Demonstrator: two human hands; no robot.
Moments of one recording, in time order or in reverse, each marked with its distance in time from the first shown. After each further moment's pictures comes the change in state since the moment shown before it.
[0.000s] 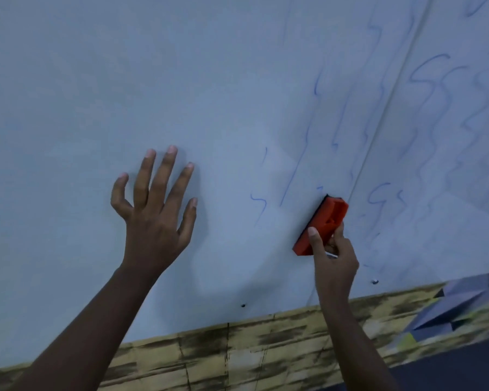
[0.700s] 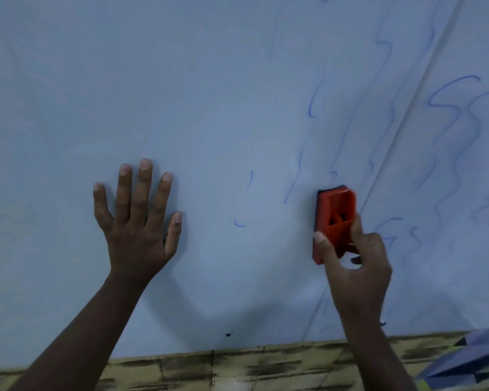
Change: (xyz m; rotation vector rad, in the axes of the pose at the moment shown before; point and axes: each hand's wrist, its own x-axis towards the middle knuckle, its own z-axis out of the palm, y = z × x) left_hand 0.000 0.000 0.043 0.149 0.107 0.004; right_hand 0.067 -0.044 -0.022 -0.149 -0.073 -0.346
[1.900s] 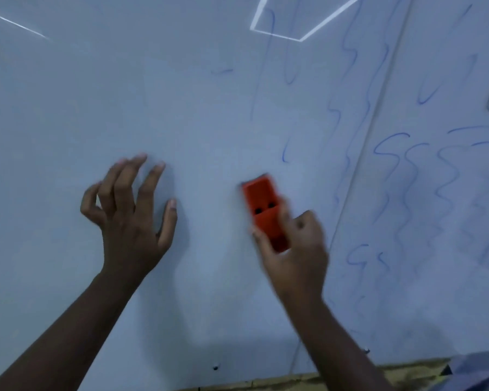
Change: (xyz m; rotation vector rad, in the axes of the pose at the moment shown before) left_hand 0.081 0.010 -0.028 -0.075 0.067 -0.153; right_hand 0.029 -0.087 0.026 -0.197 0.006 -0.349
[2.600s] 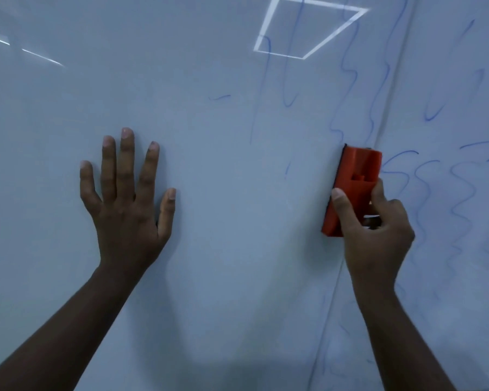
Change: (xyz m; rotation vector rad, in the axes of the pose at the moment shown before) left_hand 0.047 -0.009 0.013 0.065 -0.034 0.034; right_hand 0.081 0.055 -0.039 0.283 0.279 0.324
